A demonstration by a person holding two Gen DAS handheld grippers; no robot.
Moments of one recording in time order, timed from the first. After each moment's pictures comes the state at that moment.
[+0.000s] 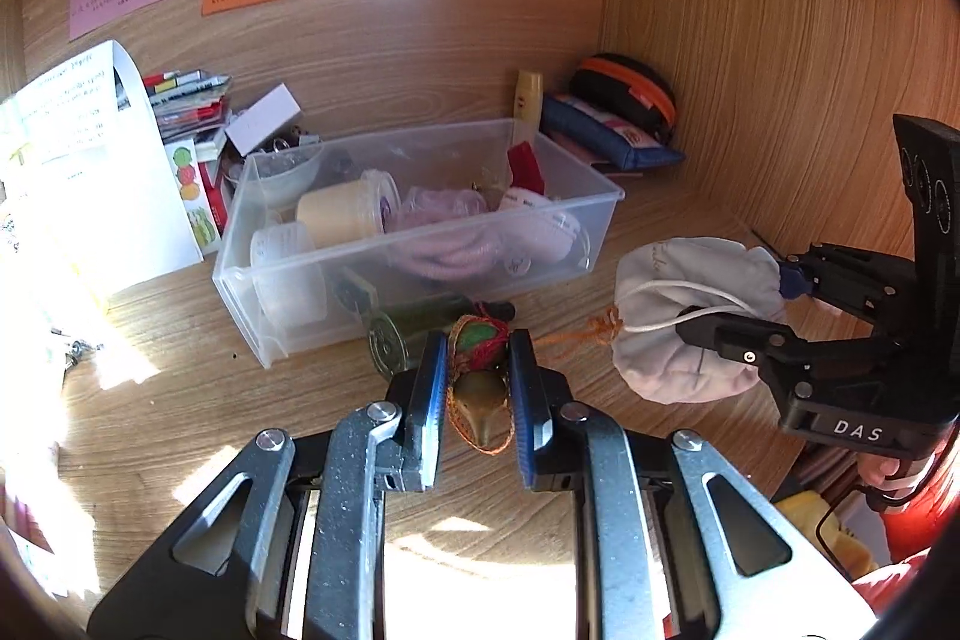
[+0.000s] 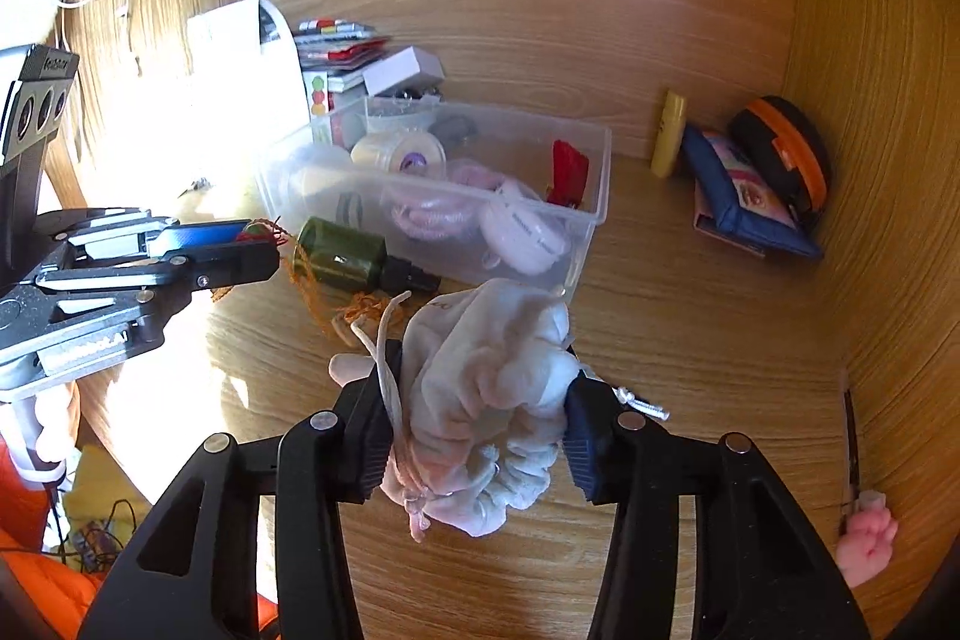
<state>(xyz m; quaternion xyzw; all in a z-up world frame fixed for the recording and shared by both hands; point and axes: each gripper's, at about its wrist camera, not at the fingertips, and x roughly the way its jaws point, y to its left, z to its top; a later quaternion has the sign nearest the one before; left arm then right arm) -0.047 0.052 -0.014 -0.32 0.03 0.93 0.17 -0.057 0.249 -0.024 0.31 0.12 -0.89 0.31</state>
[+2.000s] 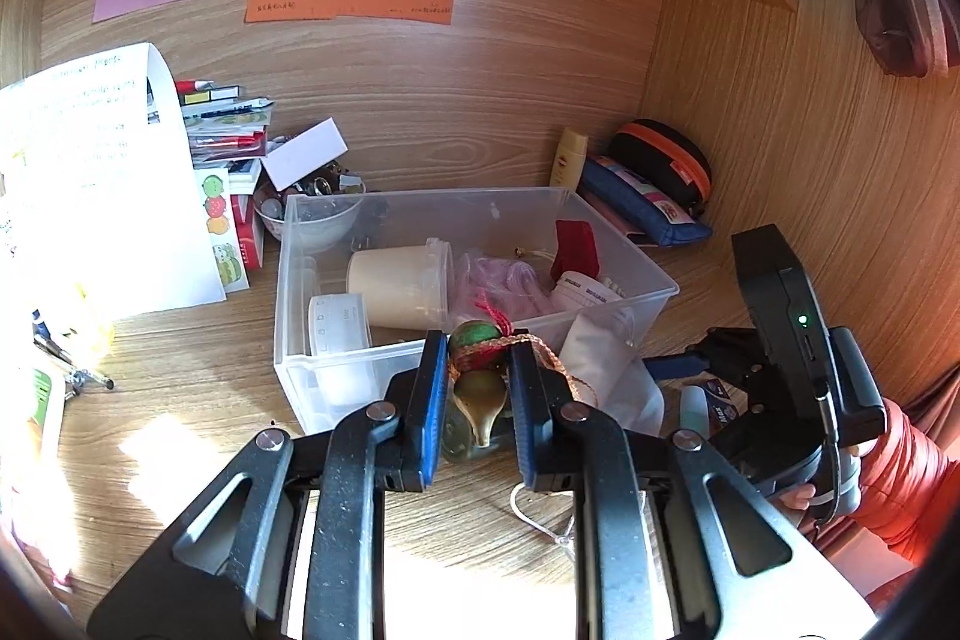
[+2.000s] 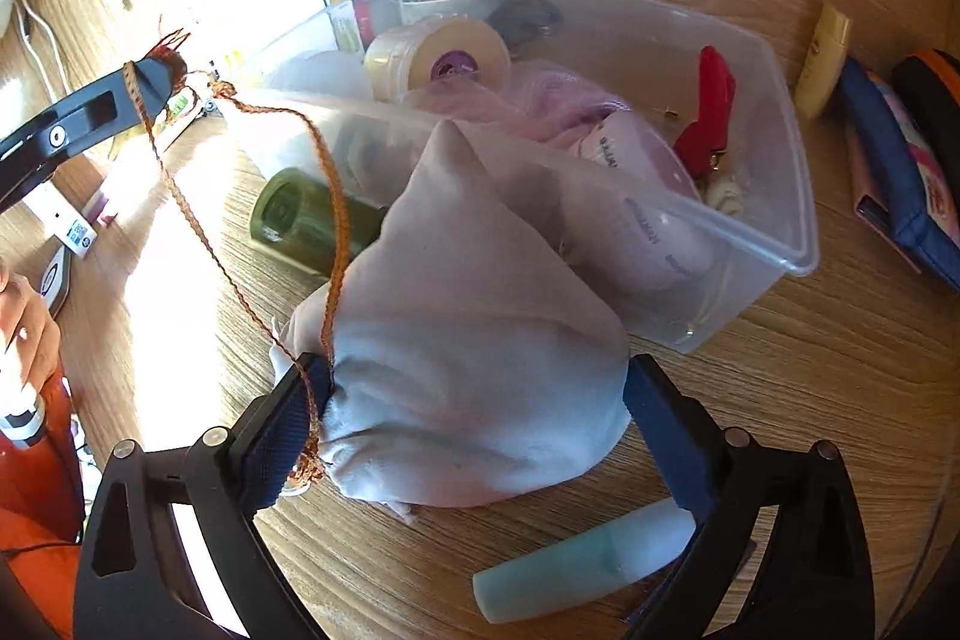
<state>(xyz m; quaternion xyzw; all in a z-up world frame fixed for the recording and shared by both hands) -0.083 0.011 0.009 -0.30 -0.03 0.94 0.16 -0.142 0.181 -0.074 0.44 0.16 -0.79 0.40</state>
